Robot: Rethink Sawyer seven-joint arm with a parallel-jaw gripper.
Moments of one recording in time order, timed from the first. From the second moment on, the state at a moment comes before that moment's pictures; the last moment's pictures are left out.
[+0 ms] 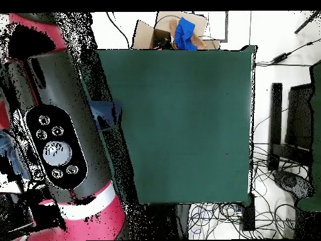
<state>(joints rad) 0.20 -0.45 0.12 0.15 -0.04 2.56 2.19</state>
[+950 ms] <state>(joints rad) 0.20 -0.82 0.05 0.87 0.08 1.70 2.19</state>
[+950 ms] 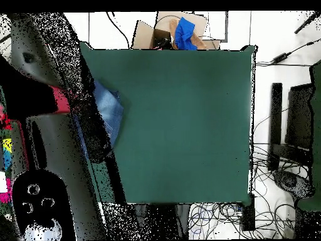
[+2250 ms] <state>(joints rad) 0.20 -0.83 0.05 1.07 -0.02 1.22 2.19</state>
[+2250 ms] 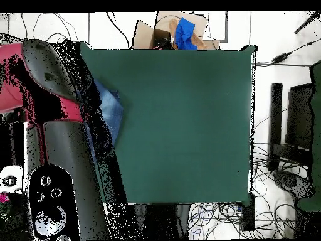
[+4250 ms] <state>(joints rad) 0.18 -0.70 0.05 1.36 -0.13 0.77 2.19</state>
